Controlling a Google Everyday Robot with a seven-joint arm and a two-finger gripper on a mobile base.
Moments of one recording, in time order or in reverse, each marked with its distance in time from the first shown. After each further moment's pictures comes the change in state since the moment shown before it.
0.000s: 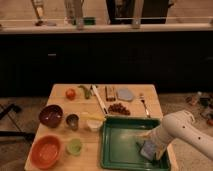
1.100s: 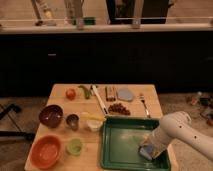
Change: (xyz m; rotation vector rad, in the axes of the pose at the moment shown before) arm -0.001 0.009 0.015 -0.051 -0.028 -0.024
